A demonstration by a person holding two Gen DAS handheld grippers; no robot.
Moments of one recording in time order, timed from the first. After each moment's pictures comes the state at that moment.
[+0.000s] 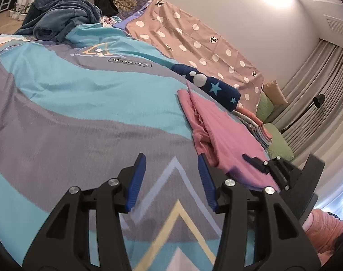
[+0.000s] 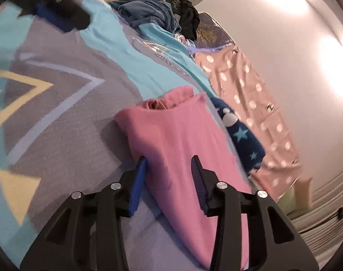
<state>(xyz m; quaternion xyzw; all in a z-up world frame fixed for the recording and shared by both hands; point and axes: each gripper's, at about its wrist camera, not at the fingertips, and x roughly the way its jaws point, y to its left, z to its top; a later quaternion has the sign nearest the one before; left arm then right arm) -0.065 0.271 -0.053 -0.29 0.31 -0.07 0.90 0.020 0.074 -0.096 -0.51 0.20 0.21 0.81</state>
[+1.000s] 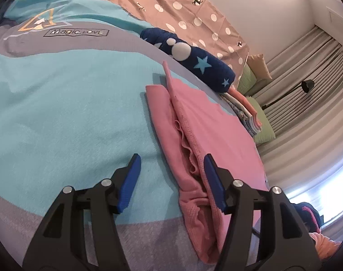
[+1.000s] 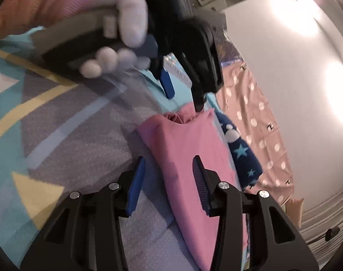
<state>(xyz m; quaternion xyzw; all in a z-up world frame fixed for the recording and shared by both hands) 0.122 0.246 -0.084 -0.30 0.40 -0.20 0.84 0.036 0.090 -0.100 -0.54 0.18 0.22 0.79</state>
